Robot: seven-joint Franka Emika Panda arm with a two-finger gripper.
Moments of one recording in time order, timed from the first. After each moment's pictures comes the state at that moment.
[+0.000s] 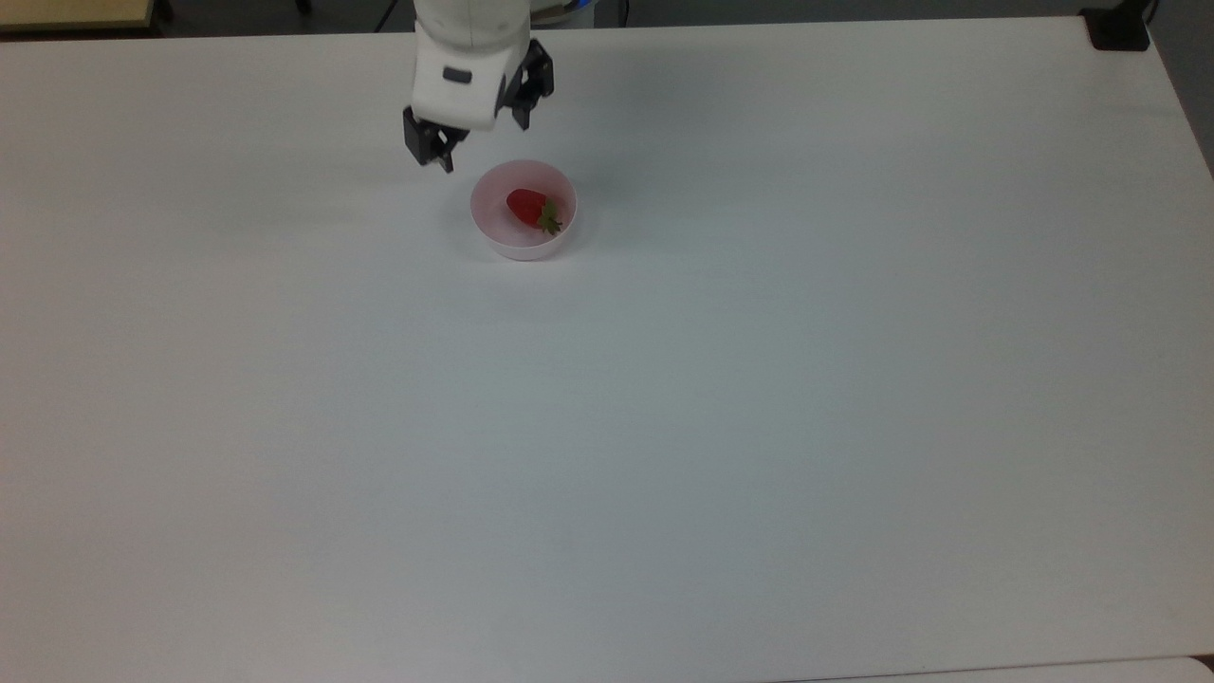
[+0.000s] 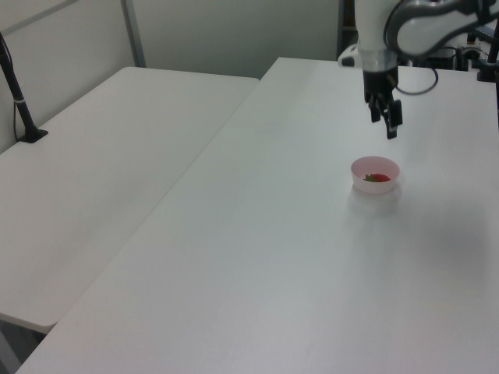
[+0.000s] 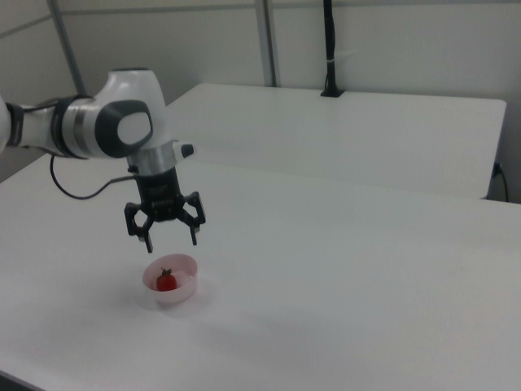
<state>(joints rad) 0.06 0.02 -0.03 -2.03 -0.11 1.92 -0.59</state>
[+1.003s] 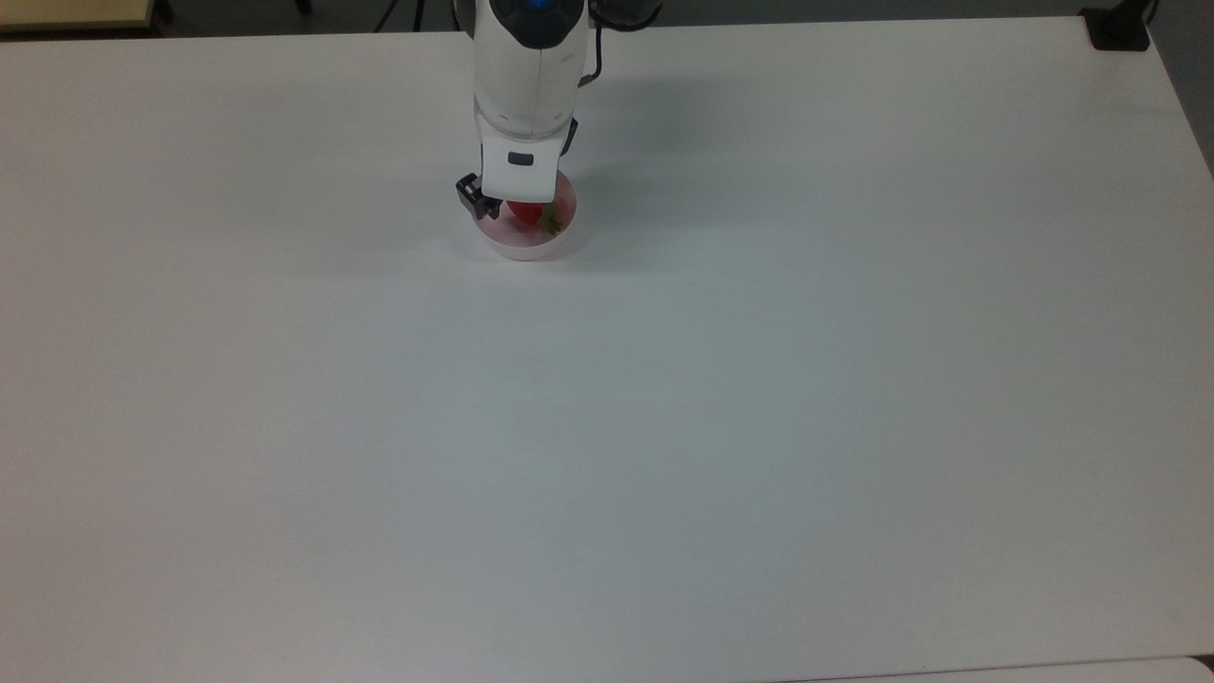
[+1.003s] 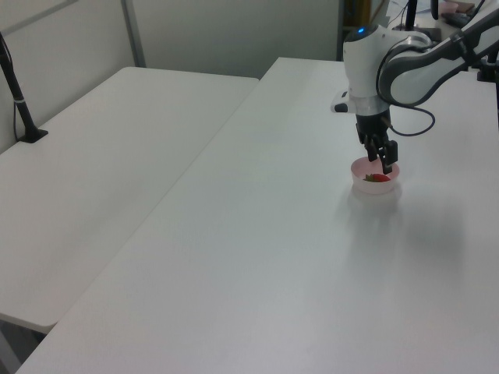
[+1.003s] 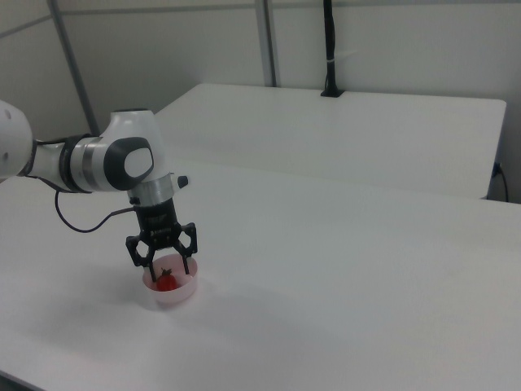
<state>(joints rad) 0.11 0.14 -0.03 -2.10 -0.15 2.05 -0.62</state>
